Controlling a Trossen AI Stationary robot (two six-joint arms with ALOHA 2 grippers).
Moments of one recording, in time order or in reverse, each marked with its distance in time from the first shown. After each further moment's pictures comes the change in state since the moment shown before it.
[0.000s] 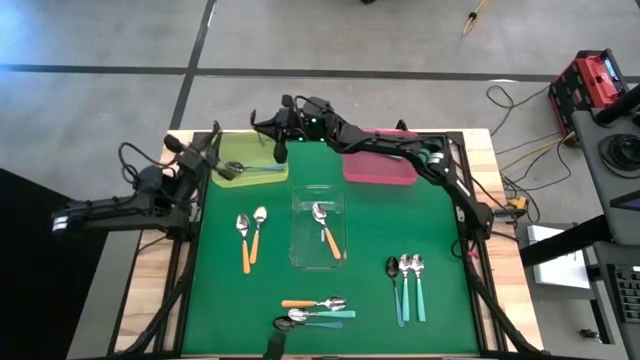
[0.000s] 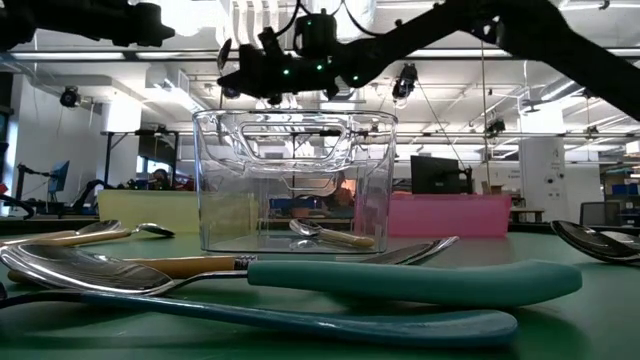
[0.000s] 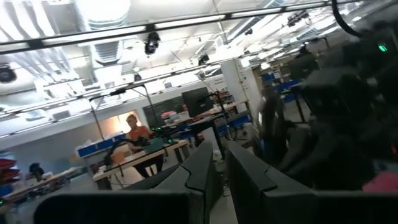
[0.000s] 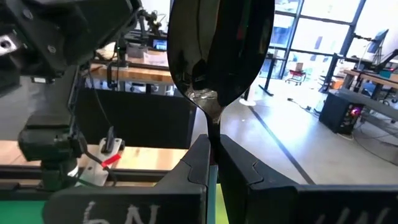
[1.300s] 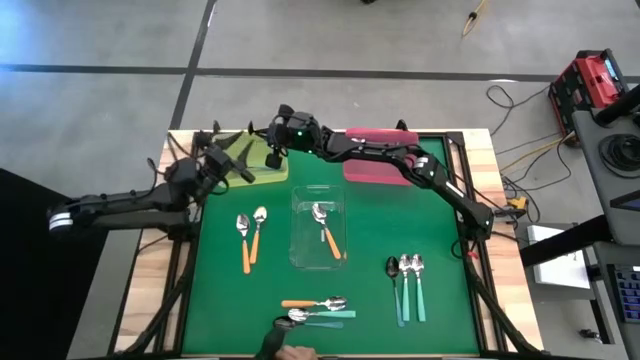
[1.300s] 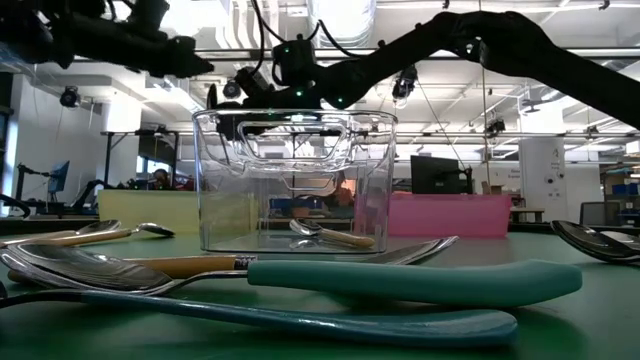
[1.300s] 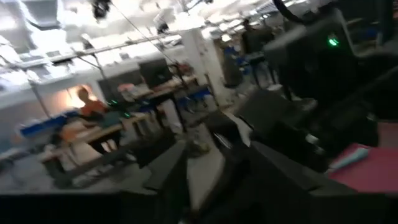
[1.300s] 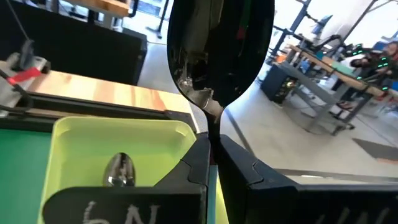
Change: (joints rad) left arm 0.122 0.292 0.005 0.006 0.217 -0.250; right arm 0.032 0.126 0.076 -0.105 0.281 -0.256
